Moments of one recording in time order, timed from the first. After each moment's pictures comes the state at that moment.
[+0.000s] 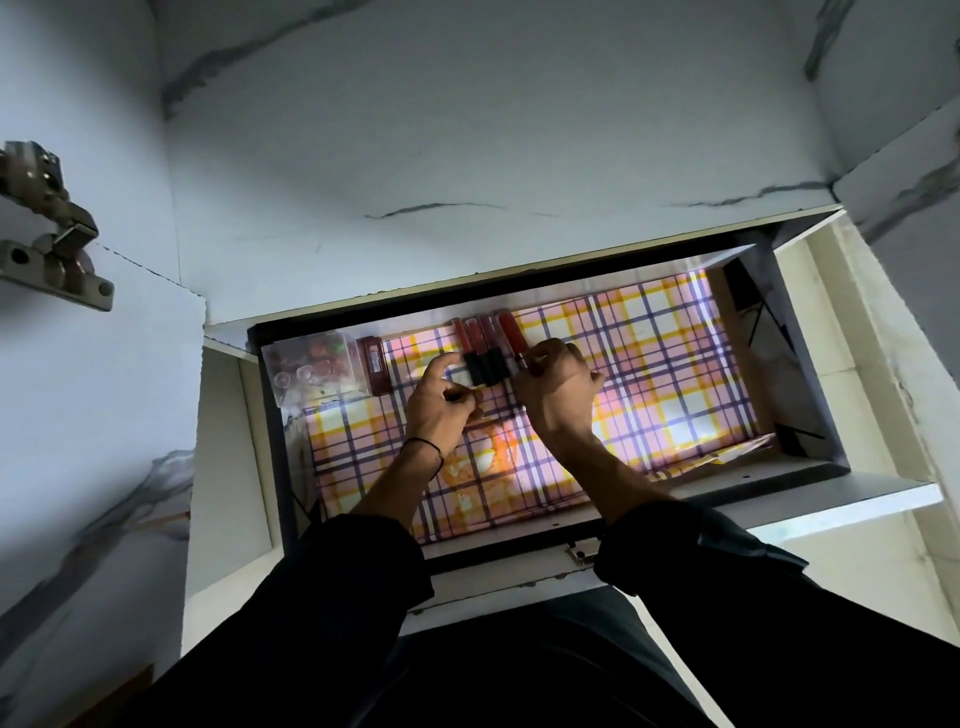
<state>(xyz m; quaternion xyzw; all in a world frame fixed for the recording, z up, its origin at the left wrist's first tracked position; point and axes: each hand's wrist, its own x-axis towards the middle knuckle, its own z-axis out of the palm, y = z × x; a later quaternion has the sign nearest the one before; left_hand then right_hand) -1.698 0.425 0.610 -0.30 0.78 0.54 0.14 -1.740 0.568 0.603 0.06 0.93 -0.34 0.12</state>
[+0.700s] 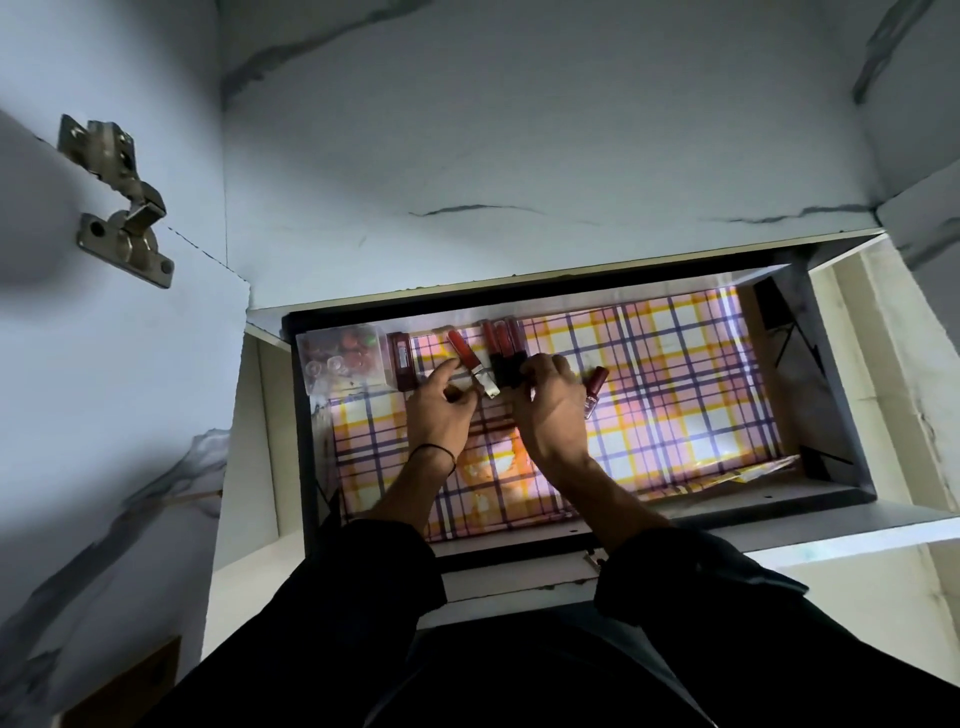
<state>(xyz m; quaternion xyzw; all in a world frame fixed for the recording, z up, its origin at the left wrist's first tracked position) -1.687 0.410 0.611 -0.35 0.79 0.50 0.08 -1.716 0.540 0.608 -0.04 0.93 -0.34 0.12</state>
